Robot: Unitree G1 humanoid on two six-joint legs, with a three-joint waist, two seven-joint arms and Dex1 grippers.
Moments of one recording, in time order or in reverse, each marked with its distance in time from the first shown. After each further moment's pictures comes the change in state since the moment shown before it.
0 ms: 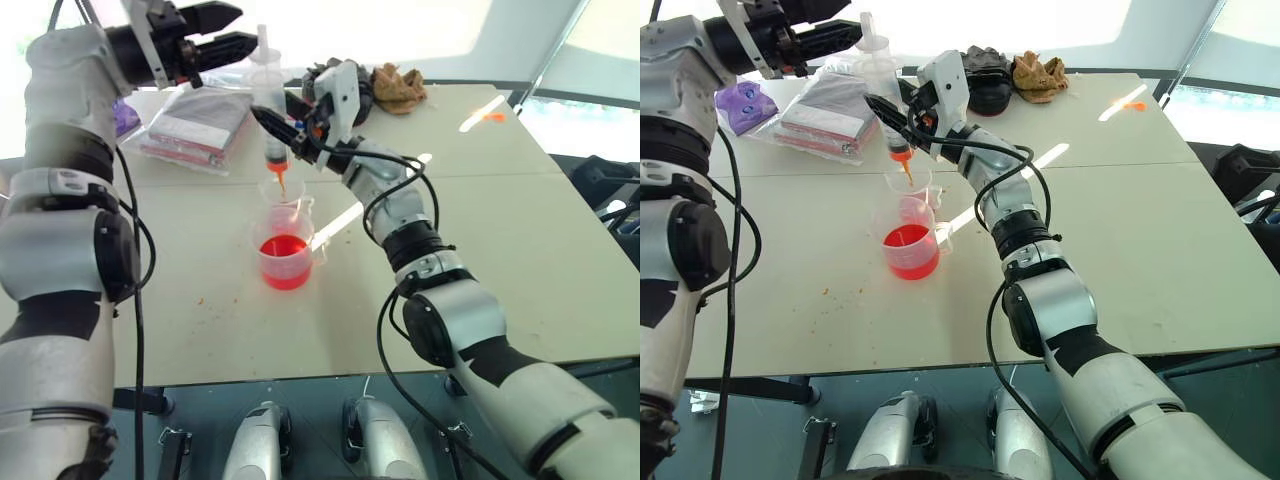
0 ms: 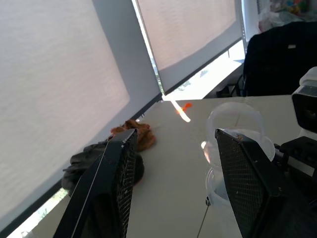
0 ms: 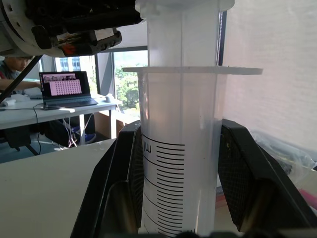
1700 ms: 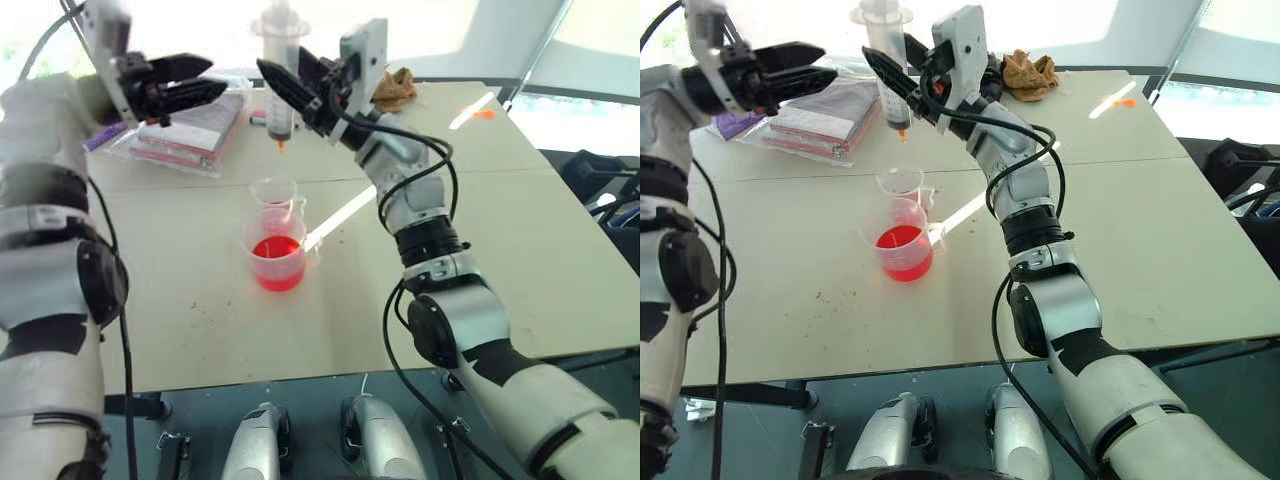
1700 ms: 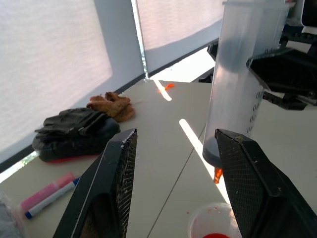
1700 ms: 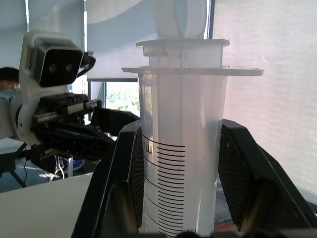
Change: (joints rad) left arm 0.262 0.121 0.115 -0.230 -0.044 0.238 -0.081; right arm 0.021 -0.029 -0.056 -0.274 0.057 0.132 -0.036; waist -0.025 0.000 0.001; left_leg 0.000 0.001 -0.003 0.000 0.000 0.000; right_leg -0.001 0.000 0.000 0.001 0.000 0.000
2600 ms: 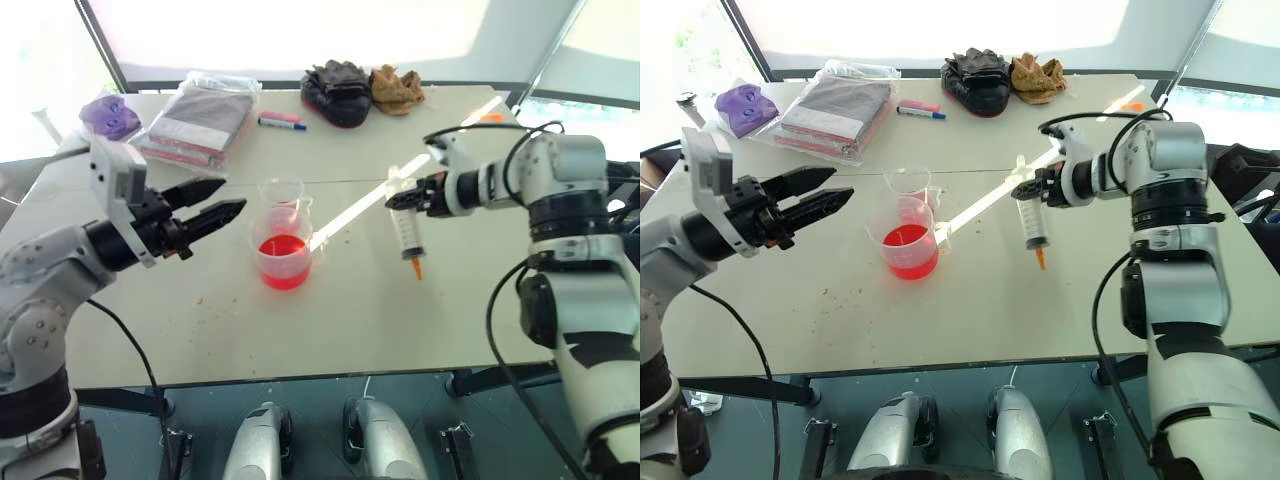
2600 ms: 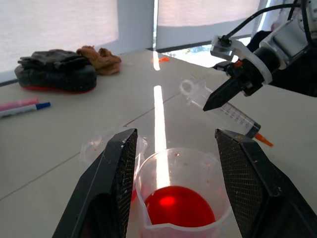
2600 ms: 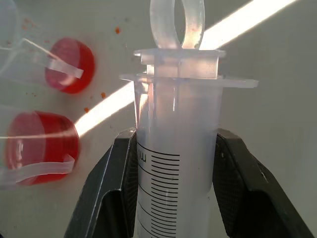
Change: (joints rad) left arm 0.925 -0.063 0.252 -1.446 -0.564 0.709 0.645; right arm 0.006 -0.485 0.036 0.051 0.072 1.468 -0.146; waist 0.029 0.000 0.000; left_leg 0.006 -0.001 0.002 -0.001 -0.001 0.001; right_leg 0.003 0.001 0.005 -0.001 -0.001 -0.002
